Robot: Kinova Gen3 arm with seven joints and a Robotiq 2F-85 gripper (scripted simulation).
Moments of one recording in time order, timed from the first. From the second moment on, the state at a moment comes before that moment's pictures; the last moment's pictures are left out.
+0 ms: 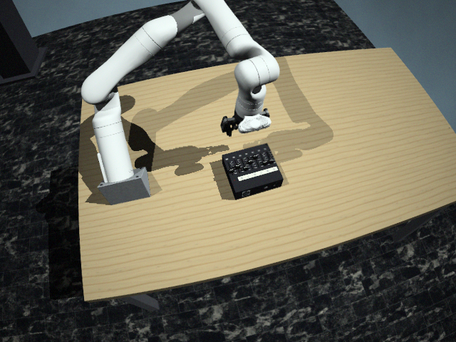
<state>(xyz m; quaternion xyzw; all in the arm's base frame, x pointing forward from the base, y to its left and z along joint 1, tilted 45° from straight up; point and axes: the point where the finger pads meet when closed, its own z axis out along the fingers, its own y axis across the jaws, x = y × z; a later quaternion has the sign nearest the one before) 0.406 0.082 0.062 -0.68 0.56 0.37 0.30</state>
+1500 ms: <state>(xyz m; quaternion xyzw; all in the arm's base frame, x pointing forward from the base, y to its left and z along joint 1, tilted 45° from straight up) 0.413 0.040 0.052 -0.85 0.30 0.23 0.37</state>
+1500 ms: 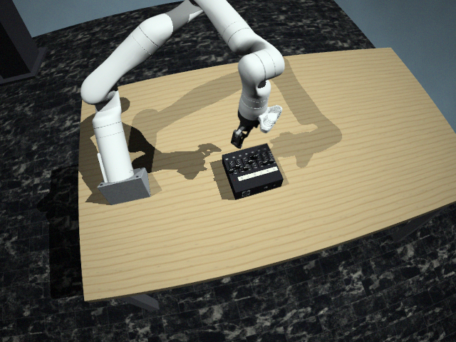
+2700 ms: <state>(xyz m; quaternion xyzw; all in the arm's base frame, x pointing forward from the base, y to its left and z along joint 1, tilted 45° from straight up) 0.431 -0.027 0.043 -0.92 -0.07 0.04 0.38</state>
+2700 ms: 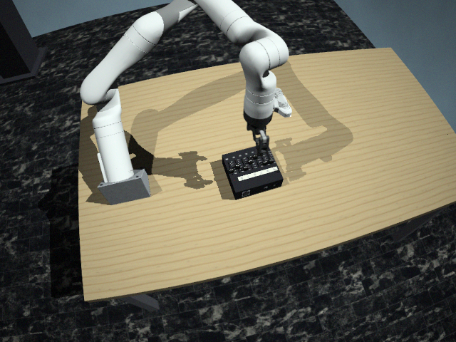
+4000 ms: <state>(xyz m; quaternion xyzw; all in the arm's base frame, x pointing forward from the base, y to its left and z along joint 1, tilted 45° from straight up) 0.431 -0.022 0.036 -0.92 0.04 0.08 0.38</state>
